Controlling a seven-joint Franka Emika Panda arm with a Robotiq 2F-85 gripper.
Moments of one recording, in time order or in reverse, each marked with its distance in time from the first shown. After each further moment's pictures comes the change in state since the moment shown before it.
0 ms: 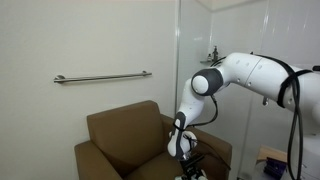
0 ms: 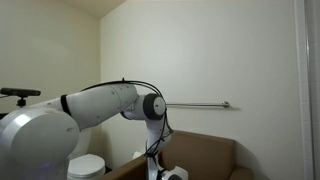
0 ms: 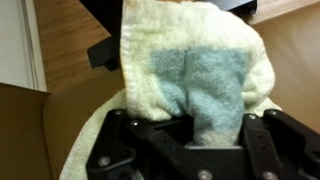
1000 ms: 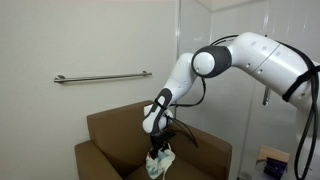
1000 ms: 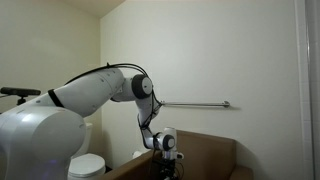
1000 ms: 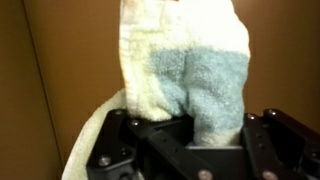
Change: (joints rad) arm 0.185 -0.245 -0.010 0.097 -0.043 0.010 0.022
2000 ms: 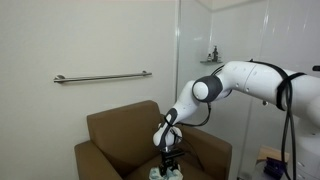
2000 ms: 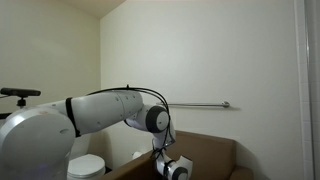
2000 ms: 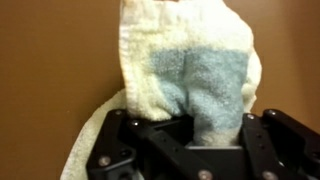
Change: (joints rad) arm -0.270 0.367 0.150 0.270 0.091 -0.023 -0.077
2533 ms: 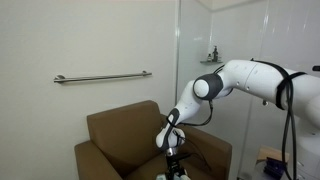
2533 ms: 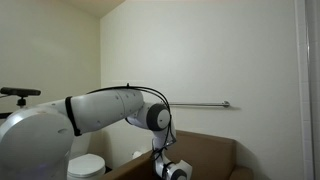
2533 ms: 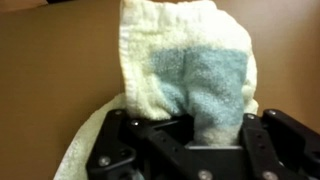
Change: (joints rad) arm -0.019 -0.023 0.008 -0.081 -0.003 -0.121 -0.087
